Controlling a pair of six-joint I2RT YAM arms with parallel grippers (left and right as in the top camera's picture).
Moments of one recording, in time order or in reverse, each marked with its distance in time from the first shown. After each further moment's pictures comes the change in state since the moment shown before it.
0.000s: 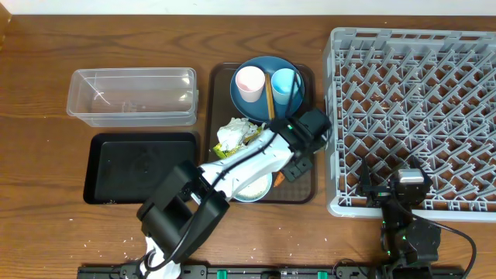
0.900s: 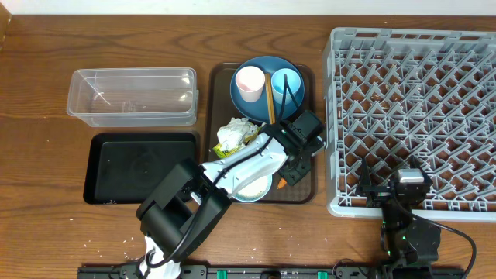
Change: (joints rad) left arm 0.010 0.000 -0.096 0.131 0.089 -0.073; right arm 0.000 0.000 0.000 0.000 0.000 0.000
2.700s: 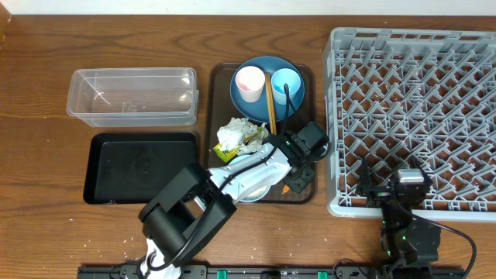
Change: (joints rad) left arm -0.052 -0.009 -0.058 0.065 0.000 -0.148; right arm 0.000 0.000 0.000 0.000 0.000 0.000
